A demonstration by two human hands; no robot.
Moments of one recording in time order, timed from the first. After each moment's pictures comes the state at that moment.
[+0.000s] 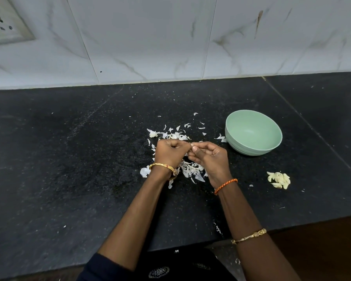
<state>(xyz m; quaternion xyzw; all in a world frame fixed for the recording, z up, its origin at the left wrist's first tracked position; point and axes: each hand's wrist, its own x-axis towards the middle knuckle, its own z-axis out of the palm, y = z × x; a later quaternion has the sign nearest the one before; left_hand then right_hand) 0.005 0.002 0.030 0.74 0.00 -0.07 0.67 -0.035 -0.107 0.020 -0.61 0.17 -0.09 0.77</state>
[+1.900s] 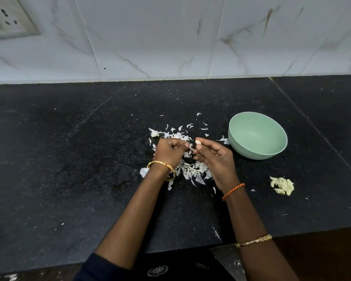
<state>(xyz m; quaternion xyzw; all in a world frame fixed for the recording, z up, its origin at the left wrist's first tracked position) 0.015 0.008 0.026 0.78 -0.02 -0.08 0.62 -0.032 -0.121 0.015 -0.59 0.10 -0.09 0.80</state>
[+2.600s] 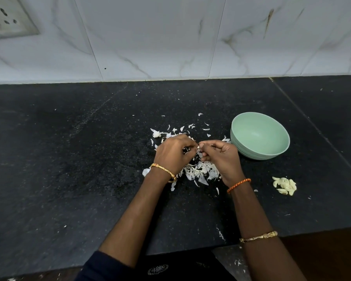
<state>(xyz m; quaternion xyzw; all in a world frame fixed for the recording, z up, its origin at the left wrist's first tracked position) 0.018 0.014 0.021 0.89 -0.26 0.11 0.35 -0.023 -0.129 0.019 -0.68 0.14 -0.08 0.71</state>
